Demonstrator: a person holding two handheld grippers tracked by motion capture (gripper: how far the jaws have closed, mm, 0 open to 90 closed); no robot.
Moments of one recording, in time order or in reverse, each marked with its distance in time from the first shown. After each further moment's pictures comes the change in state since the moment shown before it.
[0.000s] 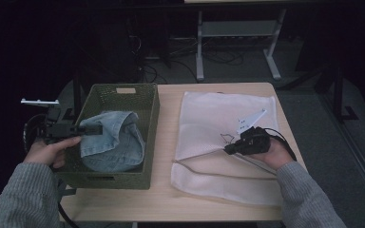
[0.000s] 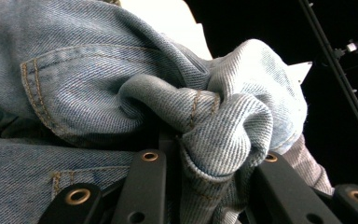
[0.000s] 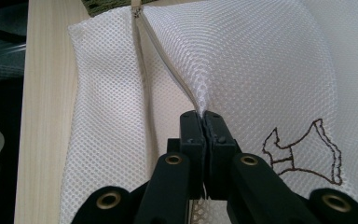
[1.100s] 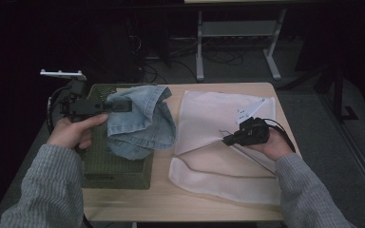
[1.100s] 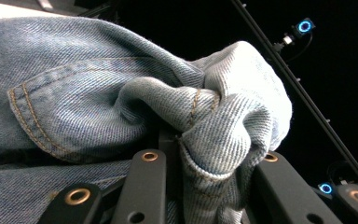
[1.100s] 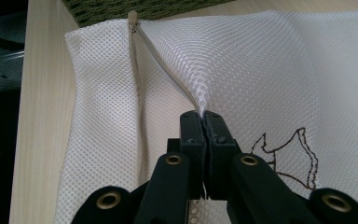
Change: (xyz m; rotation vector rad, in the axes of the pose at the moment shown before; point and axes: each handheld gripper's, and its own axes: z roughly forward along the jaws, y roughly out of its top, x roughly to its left) left arm -0.098 0.037 0.051 -0.021 -0.173 0.155; right arm -0.013 0.020 -0.010 -0.022 -0.009 -0.006
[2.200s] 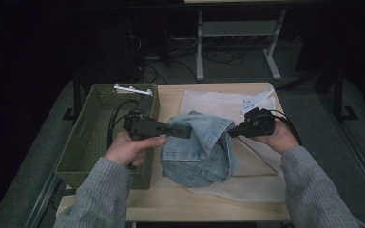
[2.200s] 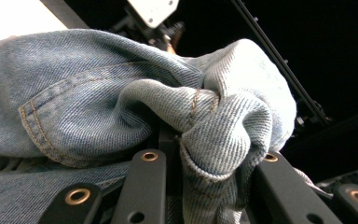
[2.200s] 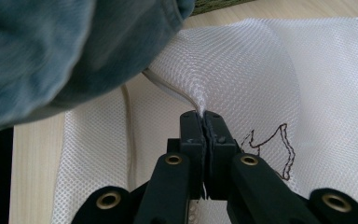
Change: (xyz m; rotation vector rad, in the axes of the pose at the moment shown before) left arm -0.036 -0.037 0.121 0.219 -0.222 0.086; right arm -0.011 0.011 -0.022 0.001 -0.034 0.019
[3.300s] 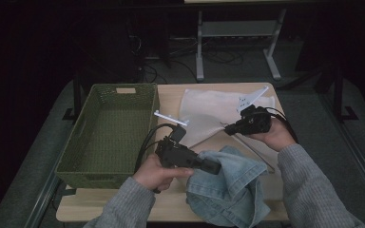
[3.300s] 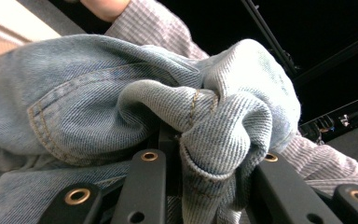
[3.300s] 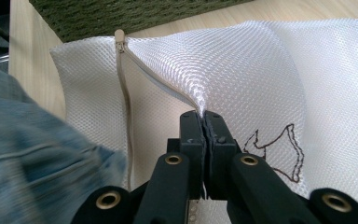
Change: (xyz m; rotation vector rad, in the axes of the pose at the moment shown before) left arm 0.010 -0.042 0.076 0.175 -0.142 0.030; right arm -0.001 0.010 0.005 0.010 -0.012 0.005
